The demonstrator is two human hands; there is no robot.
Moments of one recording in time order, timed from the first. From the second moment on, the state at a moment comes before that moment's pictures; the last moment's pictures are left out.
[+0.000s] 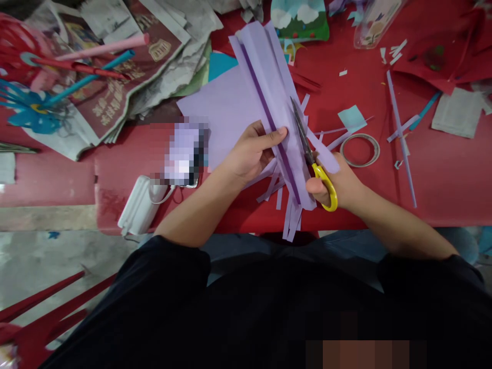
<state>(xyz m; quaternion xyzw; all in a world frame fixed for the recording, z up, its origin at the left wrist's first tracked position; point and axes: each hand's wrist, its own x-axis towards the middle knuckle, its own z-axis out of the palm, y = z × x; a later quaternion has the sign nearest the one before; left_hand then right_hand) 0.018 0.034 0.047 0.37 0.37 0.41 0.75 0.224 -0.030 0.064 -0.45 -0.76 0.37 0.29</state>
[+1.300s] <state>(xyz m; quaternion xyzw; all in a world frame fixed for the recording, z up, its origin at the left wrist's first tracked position) 0.019 0.028 0.042 0.41 0.35 0.36 0.76 0.224 -0.034 0.063 -0.52 -0.69 0.38 0.32</state>
